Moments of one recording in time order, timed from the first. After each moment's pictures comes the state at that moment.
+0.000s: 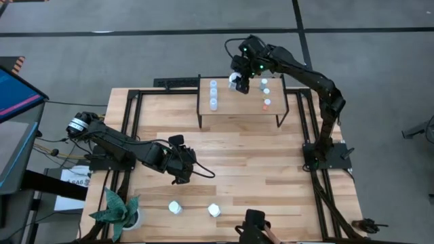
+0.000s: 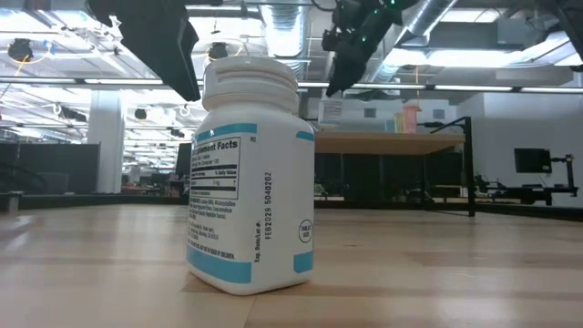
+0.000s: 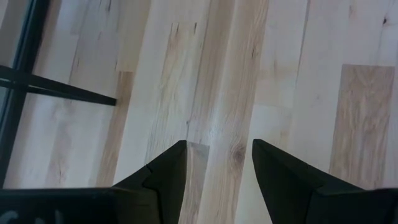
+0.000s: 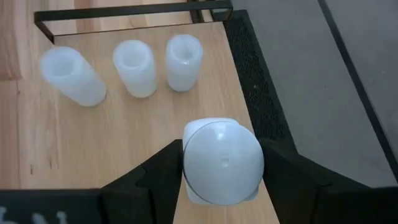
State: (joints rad) left arm -0.36 1.50 1.16 -0.90 -0.49 -0.40; right arm -0.65 1.85 1.94 -0.96 -0.13 -0.45
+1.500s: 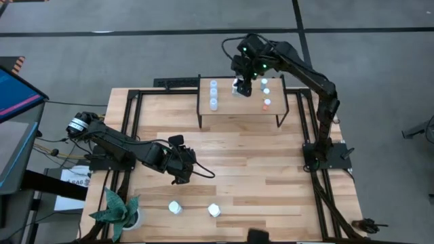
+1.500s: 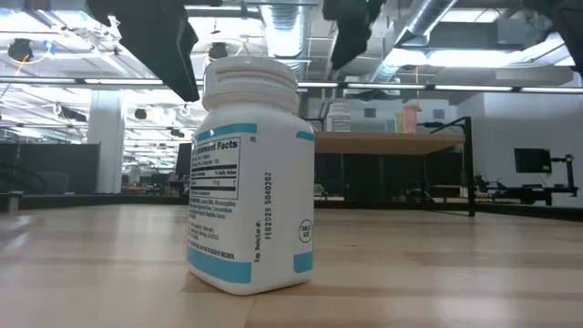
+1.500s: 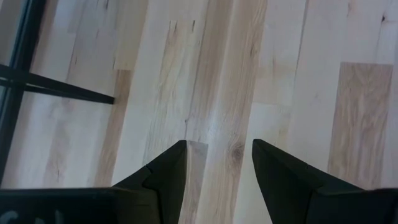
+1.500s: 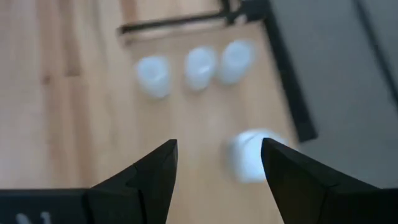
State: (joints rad) left arm -0.36 1.50 1.16 -0.90 -0.48 -0.41; right arm -0.54 1.90 2.26 -1.31 -0.10 -0.33
